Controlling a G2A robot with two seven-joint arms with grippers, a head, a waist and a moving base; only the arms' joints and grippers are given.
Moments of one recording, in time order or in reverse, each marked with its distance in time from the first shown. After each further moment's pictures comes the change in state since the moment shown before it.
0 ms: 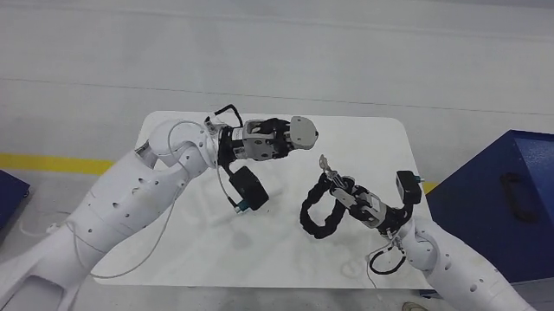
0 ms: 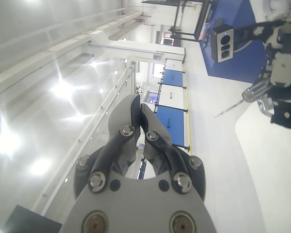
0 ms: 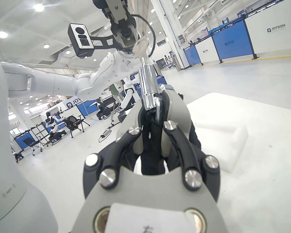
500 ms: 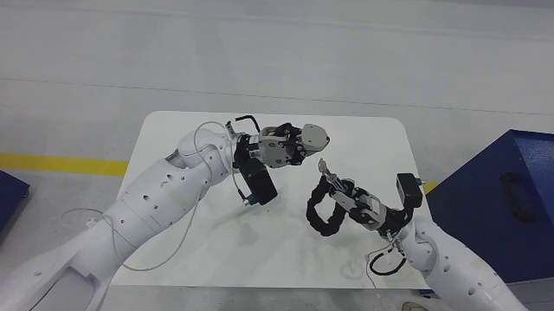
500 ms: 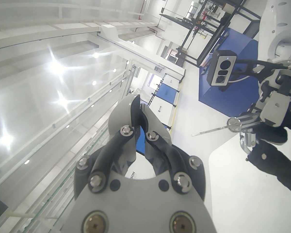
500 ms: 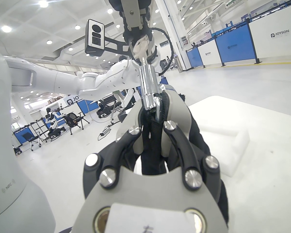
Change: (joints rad) left arm -0.023 -0.125 0.072 0.187 -0.150 -0.074 0.123; right arm -0.051 -0.033 0.084 -0.010 -0.069 -0.029 0.016
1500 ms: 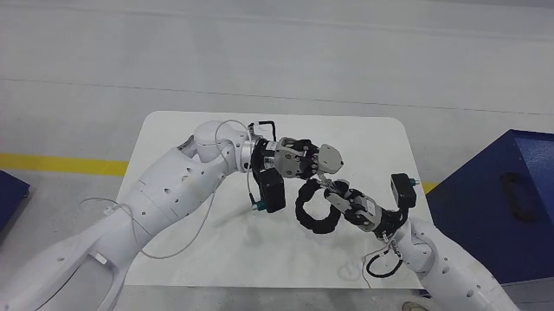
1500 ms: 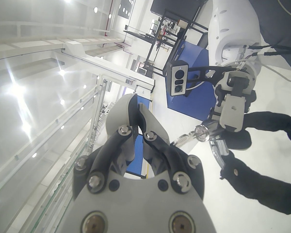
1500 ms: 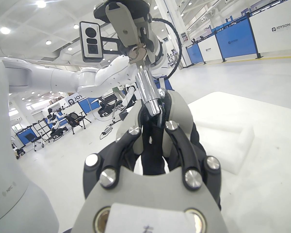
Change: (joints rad) left arm -0.050 -0.087 0.016 0.116 0.203 -0.129 0.121; right arm -0.035 -0.030 0.050 -0.026 0.052 0.000 0.101
